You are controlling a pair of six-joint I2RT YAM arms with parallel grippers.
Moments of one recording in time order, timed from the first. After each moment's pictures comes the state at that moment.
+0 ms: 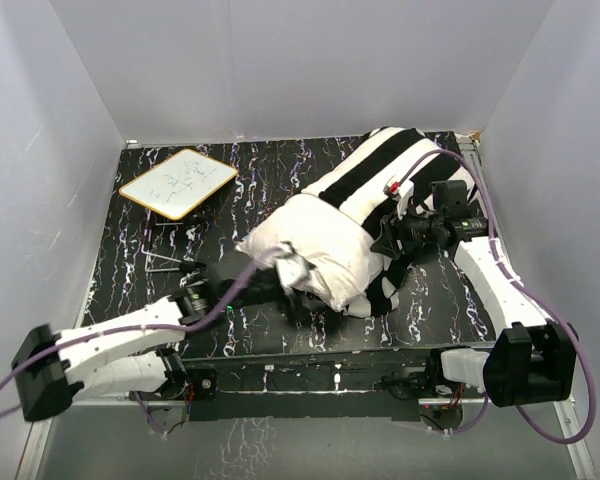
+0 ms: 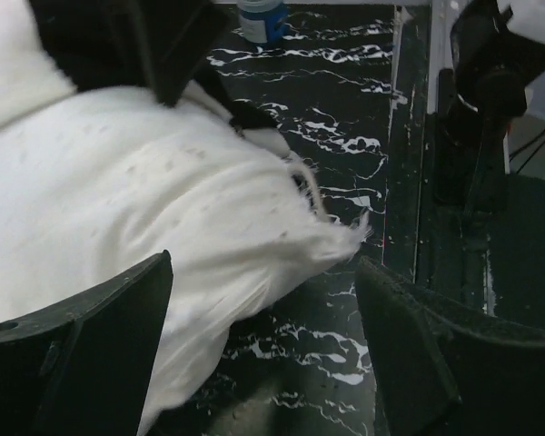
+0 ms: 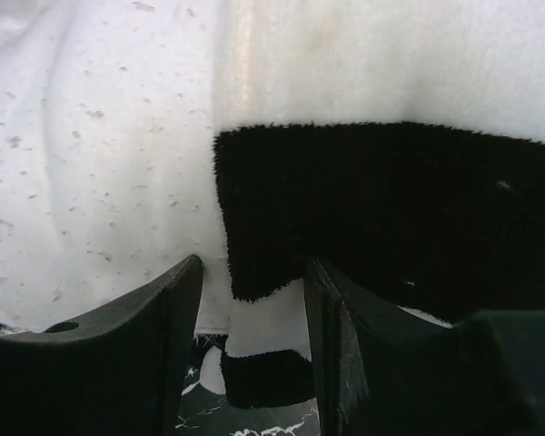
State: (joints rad) left arm -0.94 0.97 0.62 0.16 0.31 0.09; right arm 0.07 1.20 0.96 -0.59 -0.78 -0.47
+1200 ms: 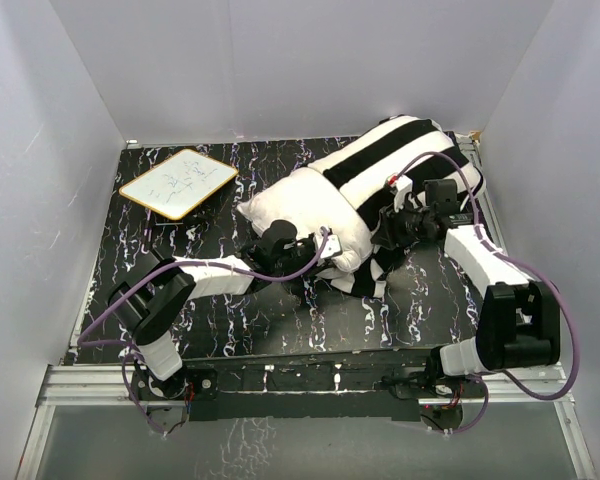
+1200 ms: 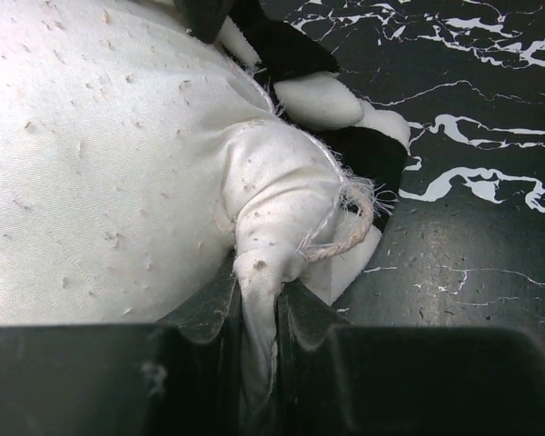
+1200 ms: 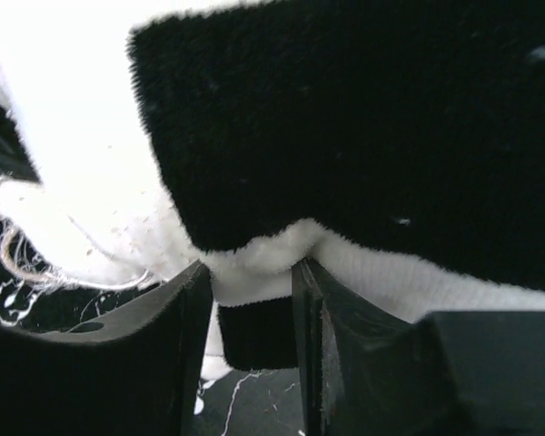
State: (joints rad) left arm -0.82 1.71 0.83 0.48 0.46 0.38; right arm 0.05 1.38 0.91 -0.37 -0.69 -0.34
